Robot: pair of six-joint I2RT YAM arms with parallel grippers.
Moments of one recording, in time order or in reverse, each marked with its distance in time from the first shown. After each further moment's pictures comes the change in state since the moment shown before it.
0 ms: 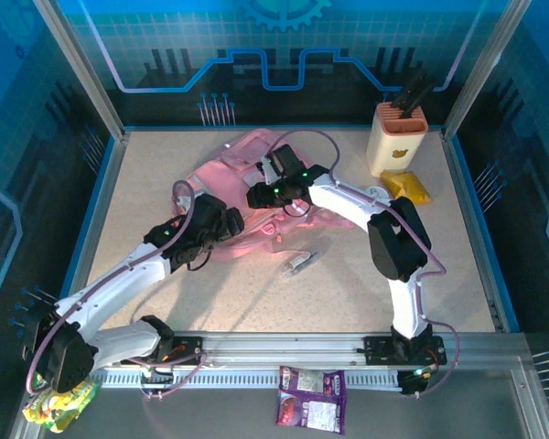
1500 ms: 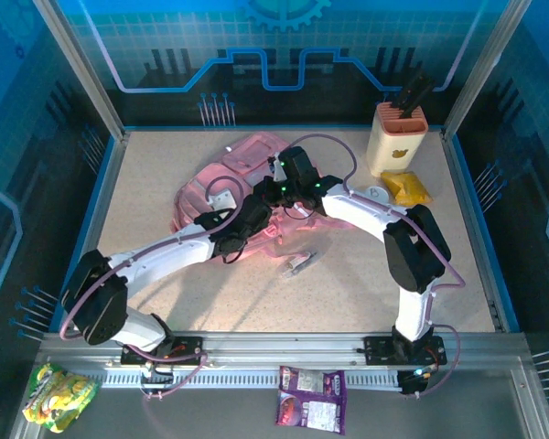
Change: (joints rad) left arm -0.169 0.334 0.174 -0.010 -0.230 -0.293; right arm -0.011 -0.156 -0.216 0.300 -0.080 0.325
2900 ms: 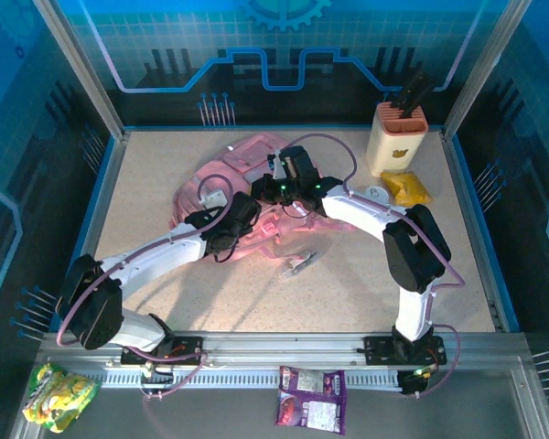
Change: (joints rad) left arm 0.060 -0.048 -0.039 0.000 0.065 0.086; right arm -0.002 0.000 -0.019 0.080 -0.014 0.021
